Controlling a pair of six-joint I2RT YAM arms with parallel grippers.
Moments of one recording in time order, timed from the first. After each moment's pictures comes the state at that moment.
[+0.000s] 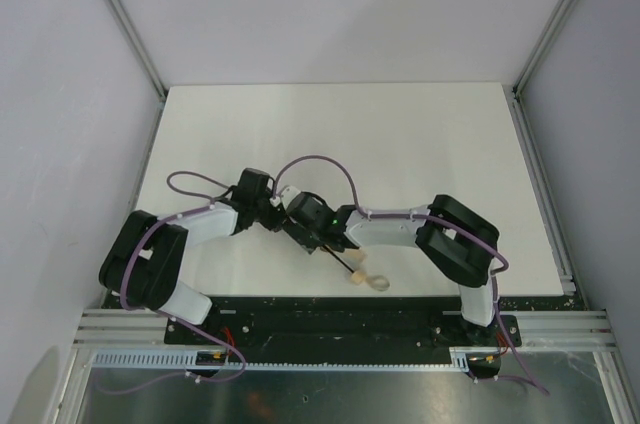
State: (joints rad) left arm -0.41 1.50 0.63 -0.08 0.13 -1.25; right arm 1.09 1.92 1.19 -0.16 0.19 0.08
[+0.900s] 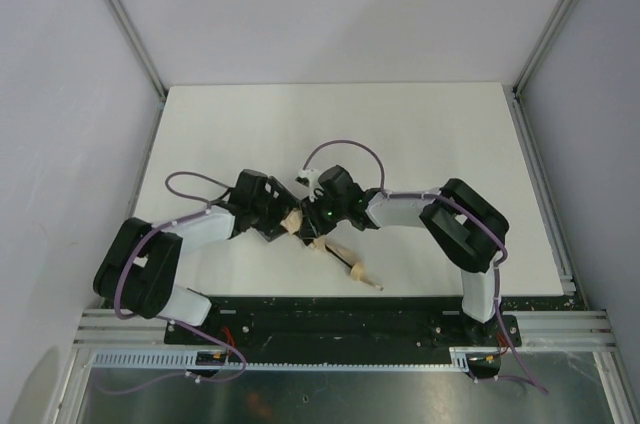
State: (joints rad) left arm -0.41 1.45 0.60 -0.09 0.15 -1.22; right arm 0.88 1.93 1.11 0.06 -0.35 0.27
